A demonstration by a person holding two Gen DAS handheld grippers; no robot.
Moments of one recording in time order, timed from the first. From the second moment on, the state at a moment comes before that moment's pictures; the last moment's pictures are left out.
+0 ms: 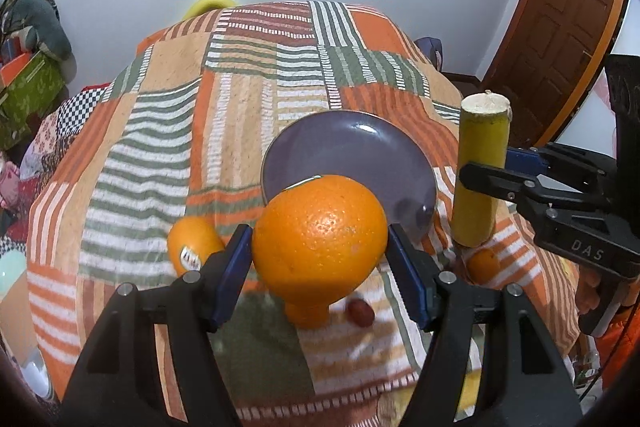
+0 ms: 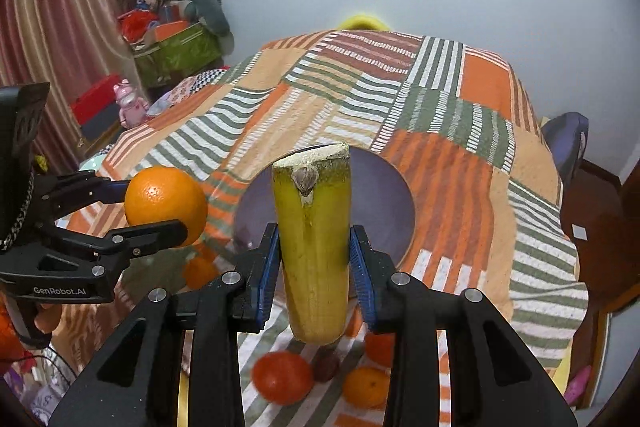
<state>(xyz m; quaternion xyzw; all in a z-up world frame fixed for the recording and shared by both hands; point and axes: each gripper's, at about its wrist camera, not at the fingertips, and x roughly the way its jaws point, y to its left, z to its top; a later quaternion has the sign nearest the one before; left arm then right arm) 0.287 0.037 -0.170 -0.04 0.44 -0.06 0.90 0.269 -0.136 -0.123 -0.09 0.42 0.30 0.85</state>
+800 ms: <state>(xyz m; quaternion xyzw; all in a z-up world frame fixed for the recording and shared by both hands) 0.375 0.044 -0.225 -0.02 0.50 -0.06 0.86 0.339 -0.098 -0.177 -0.09 0.48 0.30 0.82</state>
